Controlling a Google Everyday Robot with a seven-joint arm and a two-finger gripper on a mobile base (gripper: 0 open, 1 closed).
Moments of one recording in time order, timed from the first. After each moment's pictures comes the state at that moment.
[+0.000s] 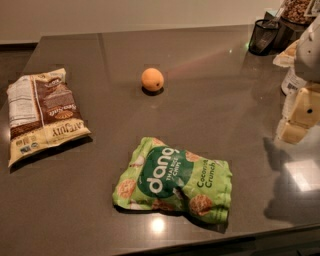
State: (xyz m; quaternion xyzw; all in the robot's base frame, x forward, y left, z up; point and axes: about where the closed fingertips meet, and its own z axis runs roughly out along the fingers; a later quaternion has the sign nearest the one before) arm 0.438 -0.217 0.976 -0.60 0.78 -0.03 0.16
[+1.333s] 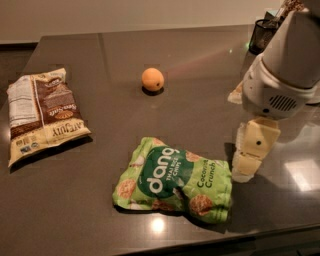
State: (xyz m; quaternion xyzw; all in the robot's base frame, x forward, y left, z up) arm 0.407 -0.142 0.922 -0.63 0.77 0.05 0.11
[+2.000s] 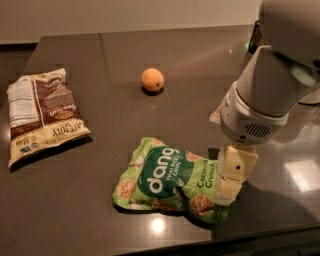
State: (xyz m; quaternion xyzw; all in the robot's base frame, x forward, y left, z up) arm 0.385 -0.112 0.889 -0.65 0.75 0.07 0.10
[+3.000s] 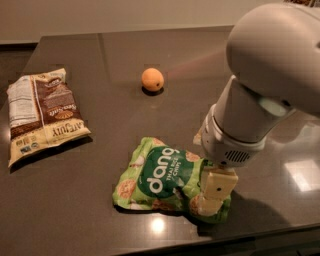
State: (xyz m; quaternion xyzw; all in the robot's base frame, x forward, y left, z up) arm 0.365 -0.086 0.861 -0.68 0.72 0.06 0.09
